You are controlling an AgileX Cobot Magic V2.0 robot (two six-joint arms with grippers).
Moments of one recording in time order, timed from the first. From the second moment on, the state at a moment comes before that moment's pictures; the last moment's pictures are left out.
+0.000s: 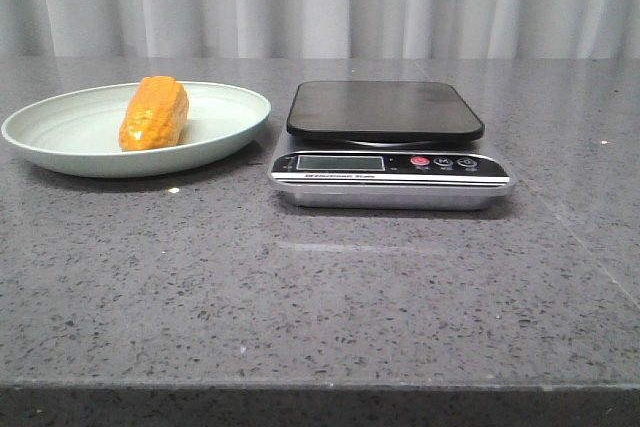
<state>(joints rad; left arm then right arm) -0.26 0.02 -0.19 0.11 0.34 -0.18 0.15 -0.01 -0.28 0.29 0.44 -0.18</state>
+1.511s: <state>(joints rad) -0.05 0.00 0.00 0.08 0.00 -0.10 0.15 -0.01 -0.28 0.29 0.44 -0.18</state>
